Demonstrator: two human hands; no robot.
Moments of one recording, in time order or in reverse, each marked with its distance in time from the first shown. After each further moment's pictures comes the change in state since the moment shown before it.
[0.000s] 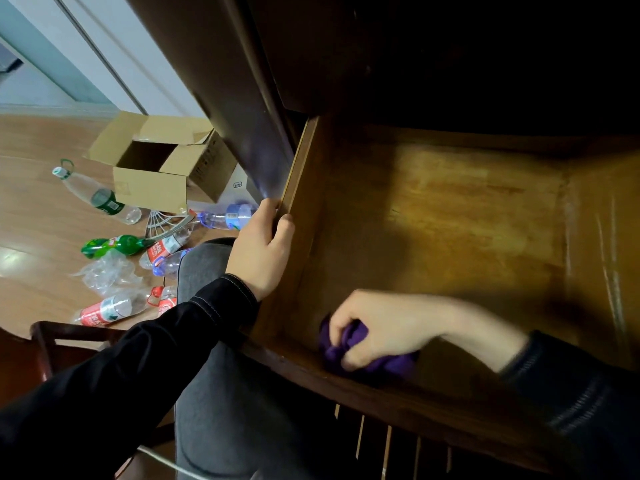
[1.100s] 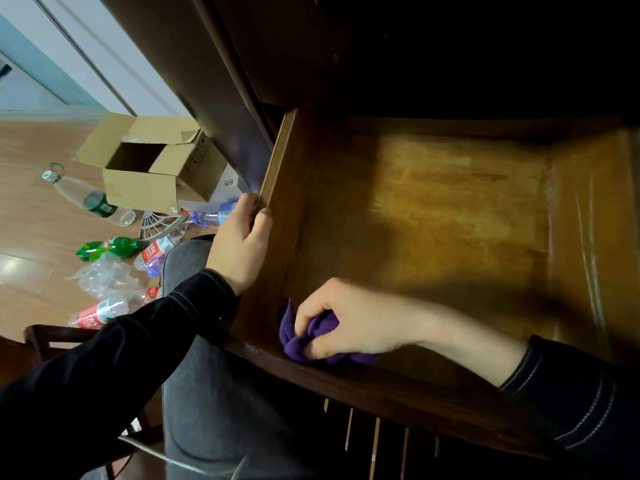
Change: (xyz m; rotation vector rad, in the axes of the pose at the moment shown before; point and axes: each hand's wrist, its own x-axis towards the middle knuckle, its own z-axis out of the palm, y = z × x) left_hand 0.002 -0.003 0.001 -0.027 0.002 -0.028; right_hand -0.012 -0.017 0.008 0.149 0.148 -0.205
